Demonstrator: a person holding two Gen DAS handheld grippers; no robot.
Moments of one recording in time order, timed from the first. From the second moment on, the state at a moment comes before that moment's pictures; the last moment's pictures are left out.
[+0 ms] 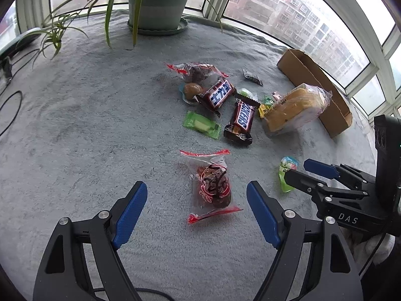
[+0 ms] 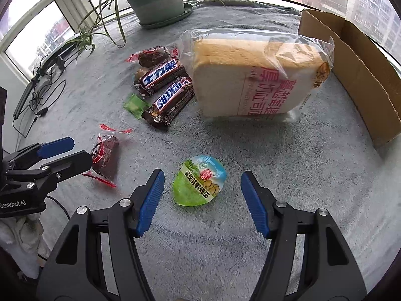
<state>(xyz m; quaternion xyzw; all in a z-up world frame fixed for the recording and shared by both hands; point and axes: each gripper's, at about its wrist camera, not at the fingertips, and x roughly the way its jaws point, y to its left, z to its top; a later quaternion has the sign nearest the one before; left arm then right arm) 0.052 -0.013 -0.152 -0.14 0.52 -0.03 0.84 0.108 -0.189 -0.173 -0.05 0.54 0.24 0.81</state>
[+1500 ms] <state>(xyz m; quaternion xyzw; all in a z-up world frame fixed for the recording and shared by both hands) 0.069 -0.036 -0.093 -0.13 0.46 -0.12 0.87 0.078 -0.280 -0.058 0.01 0.43 0.15 0.89</state>
